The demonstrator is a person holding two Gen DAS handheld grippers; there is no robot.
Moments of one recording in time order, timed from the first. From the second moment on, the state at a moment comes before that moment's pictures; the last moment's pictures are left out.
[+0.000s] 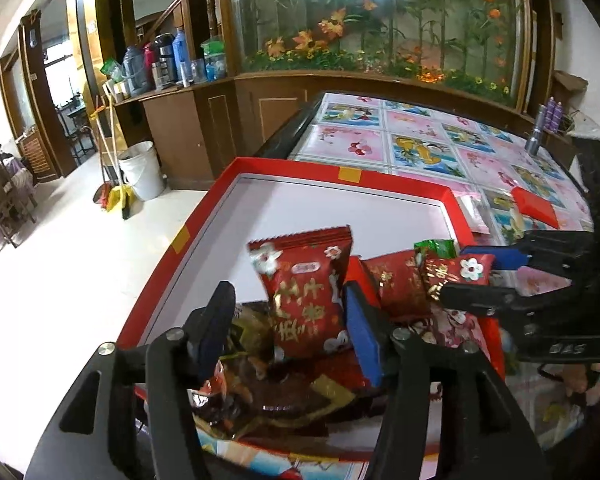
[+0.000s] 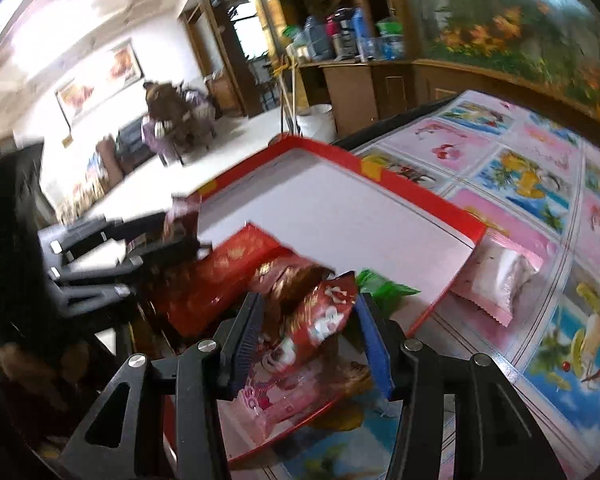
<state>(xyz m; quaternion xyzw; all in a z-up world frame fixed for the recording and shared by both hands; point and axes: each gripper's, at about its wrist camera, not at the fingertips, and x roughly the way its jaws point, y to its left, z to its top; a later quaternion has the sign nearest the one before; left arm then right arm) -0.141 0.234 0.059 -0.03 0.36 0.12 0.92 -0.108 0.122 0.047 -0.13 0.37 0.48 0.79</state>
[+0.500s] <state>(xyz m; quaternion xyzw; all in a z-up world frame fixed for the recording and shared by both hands) -0.130 0.224 0.048 0.02 0.37 0.11 0.92 -0.134 0.143 0.024 -0.18 0.34 0.47 0.79</state>
